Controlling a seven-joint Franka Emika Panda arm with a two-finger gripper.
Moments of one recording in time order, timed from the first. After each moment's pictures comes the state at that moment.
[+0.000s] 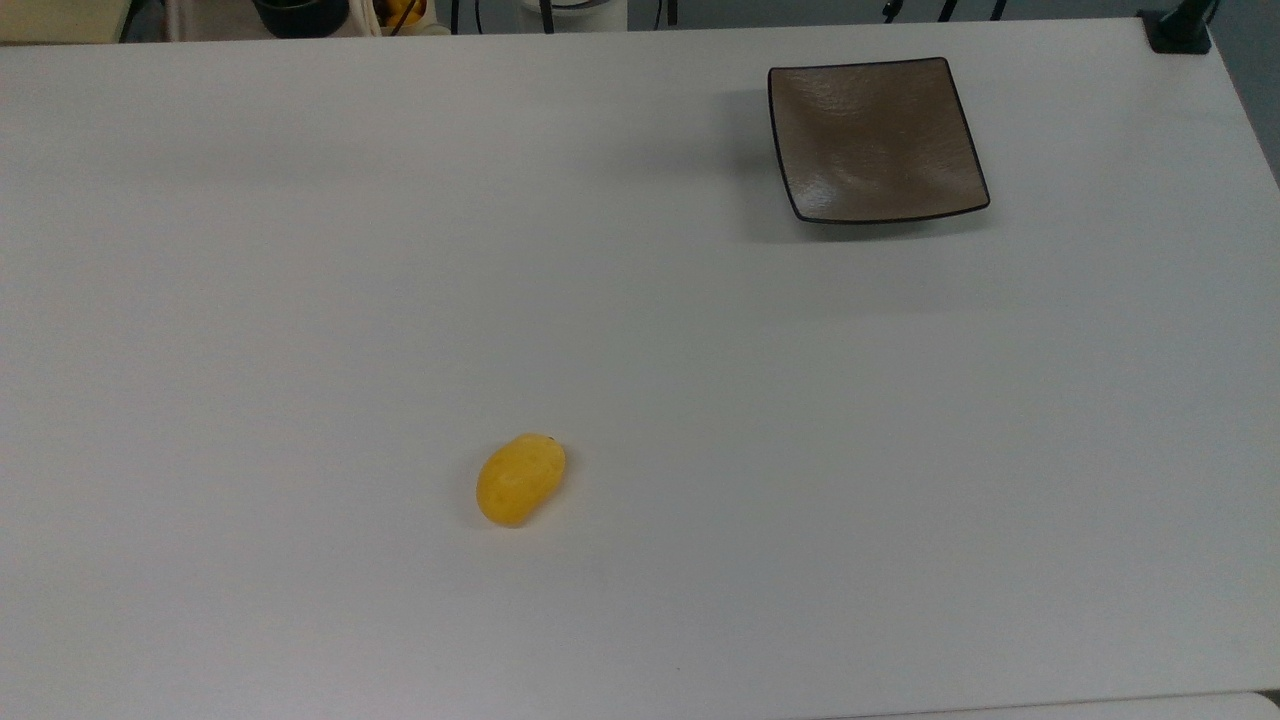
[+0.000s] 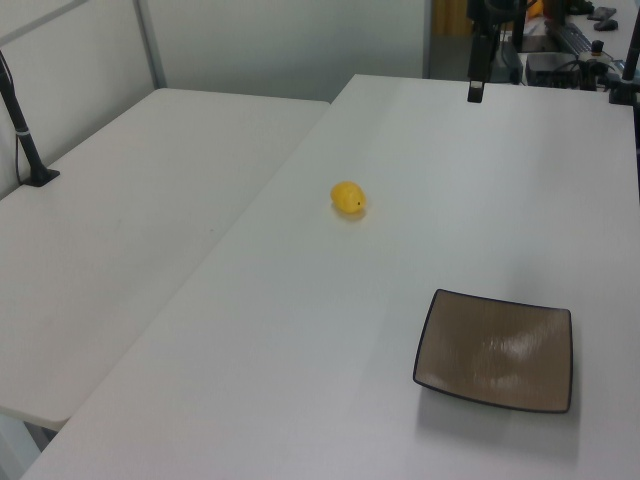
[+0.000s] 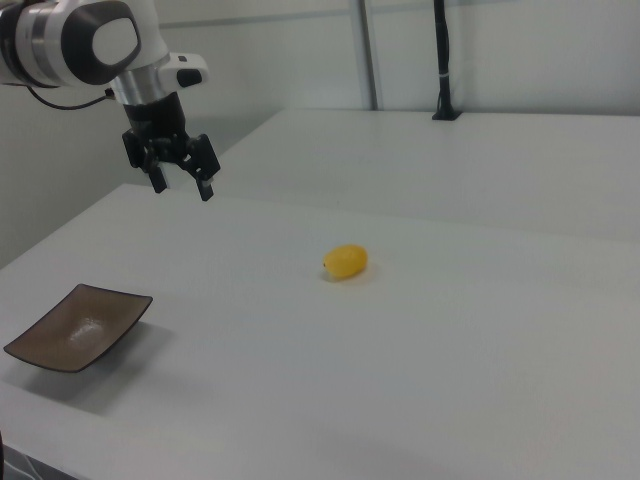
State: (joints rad) arm 0.25 -0.05 -0.06 -1.68 0.02 1.69 0.06
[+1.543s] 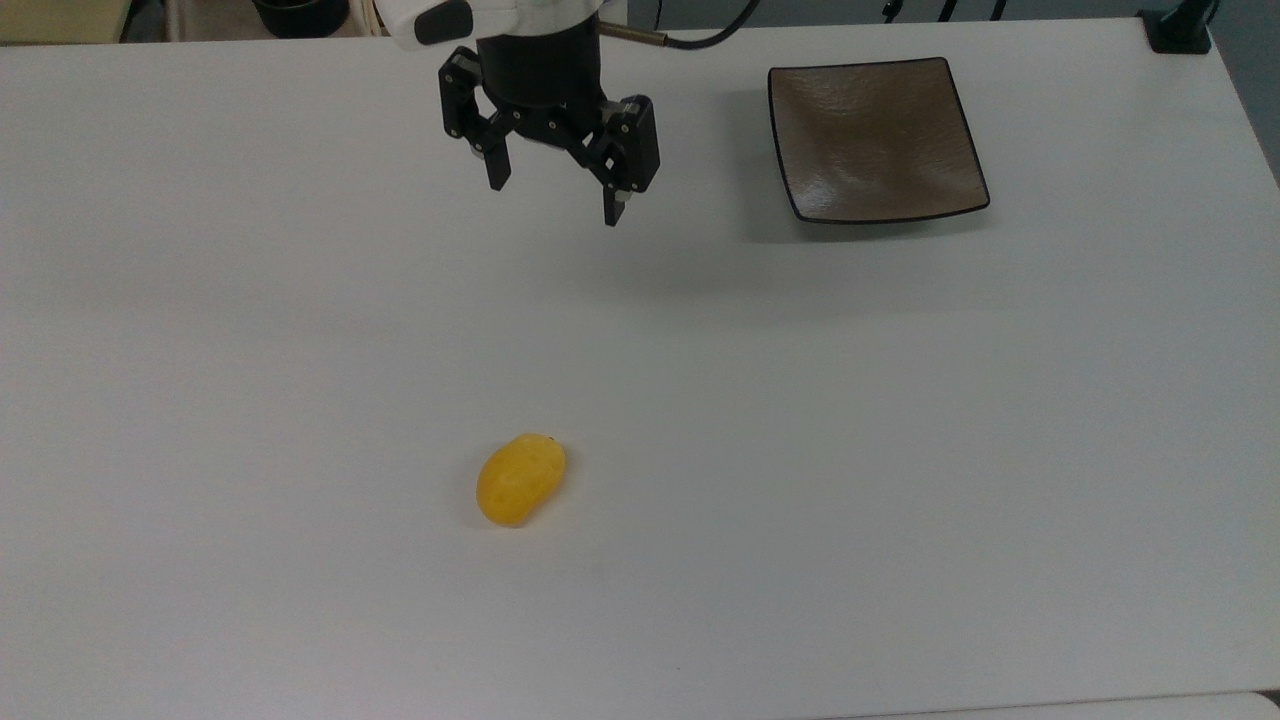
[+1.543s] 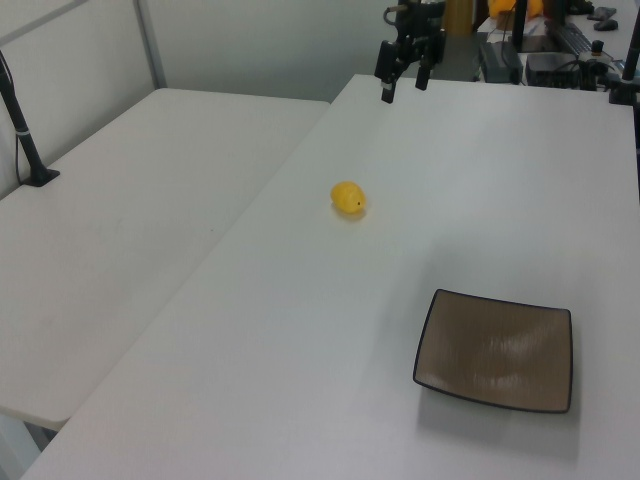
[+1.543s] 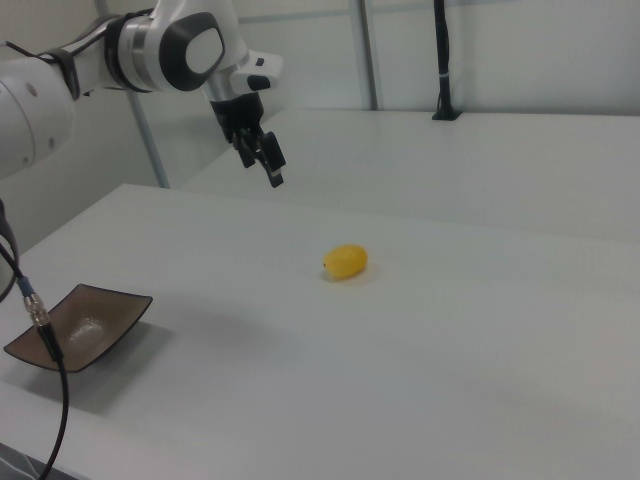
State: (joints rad) arm 0.18 0.31 -0.07 -1.33 0.03 1.82 0.44
